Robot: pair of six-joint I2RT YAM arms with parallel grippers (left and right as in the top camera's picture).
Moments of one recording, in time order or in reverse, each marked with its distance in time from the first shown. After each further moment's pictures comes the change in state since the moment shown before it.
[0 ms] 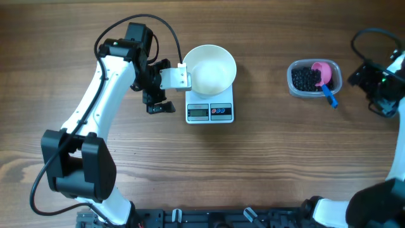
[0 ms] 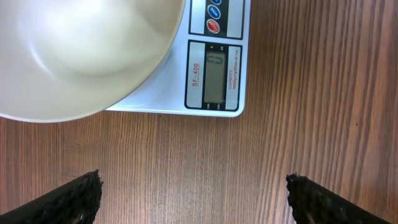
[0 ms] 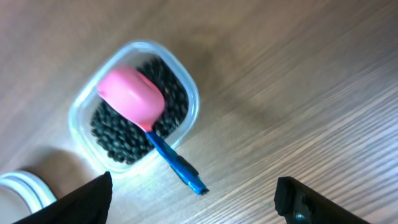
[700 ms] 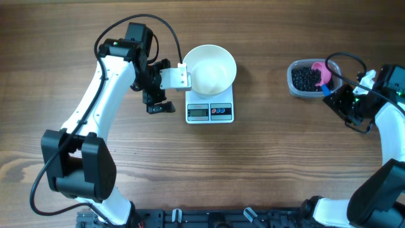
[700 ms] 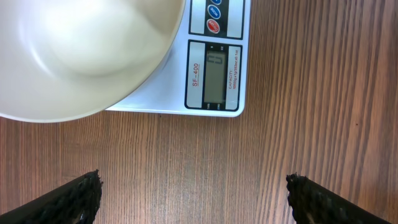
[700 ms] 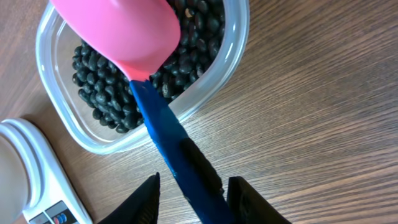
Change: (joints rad) left arm 0.000 0.000 0.000 0.000 0.000 0.000; right arm 0.002 0.021 -0.322 0.251 -0.227 -0.068
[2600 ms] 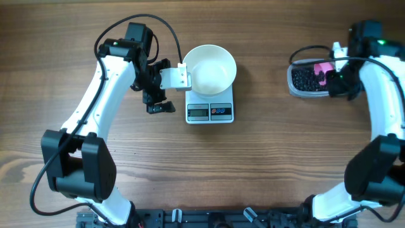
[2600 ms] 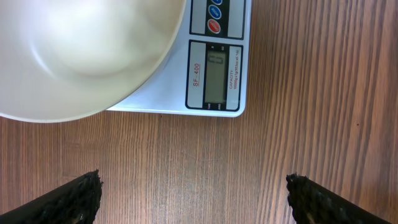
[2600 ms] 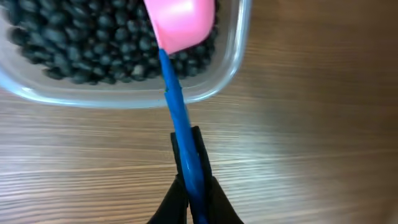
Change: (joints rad) left arm 0.000 0.000 0.000 0.002 0.000 0.000; right arm 0.277 0.215 0.476 -0.435 0.612 -0.505
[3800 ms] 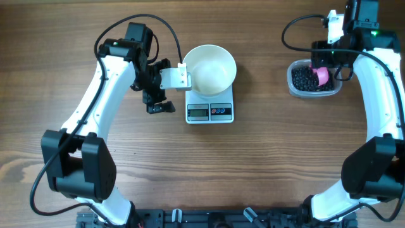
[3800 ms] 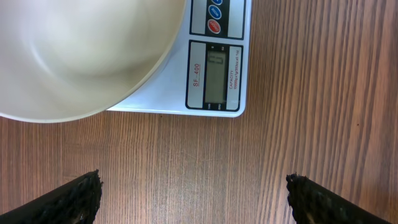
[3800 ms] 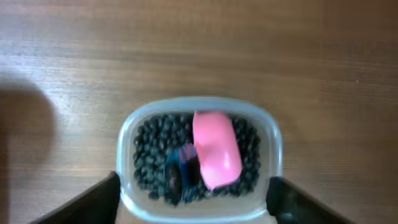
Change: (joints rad) left arm 0.000 0.000 0.000 0.000 0.000 0.000; right arm 0.061 0.020 0.106 0.233 -0.217 0.127
